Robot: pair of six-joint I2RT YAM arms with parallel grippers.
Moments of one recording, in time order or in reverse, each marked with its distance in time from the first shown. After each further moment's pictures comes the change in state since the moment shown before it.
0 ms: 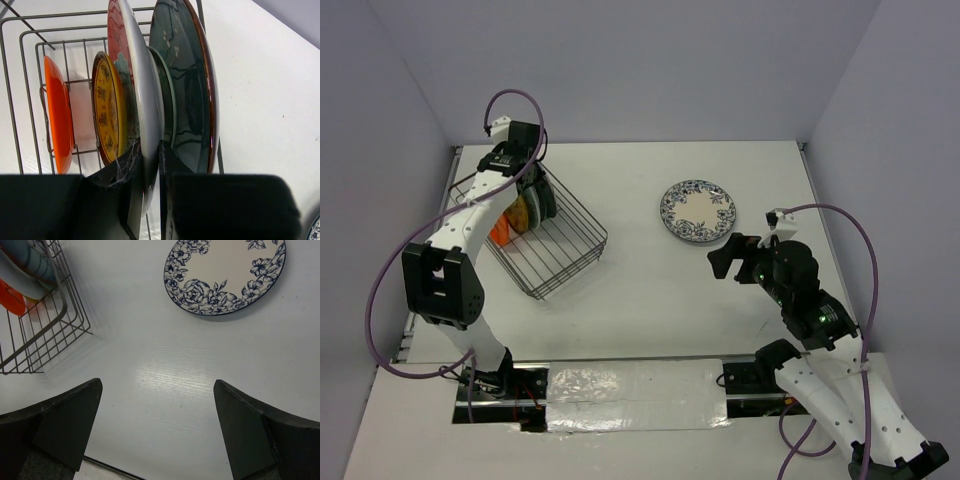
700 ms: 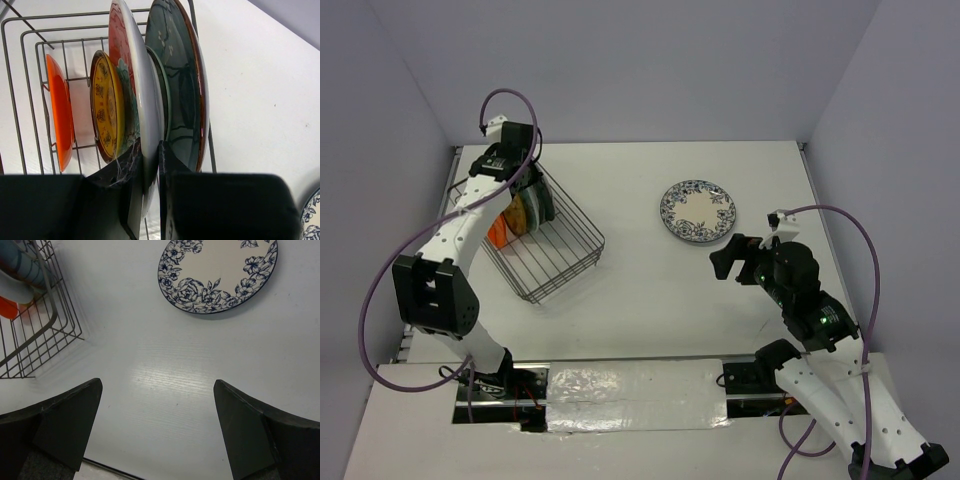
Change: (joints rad) left arm 0.006 -0.074 -0.028 -0.005 0.039 0.026; right arm 0.000 -0.009 0.000 -0.017 0.023 -0.001
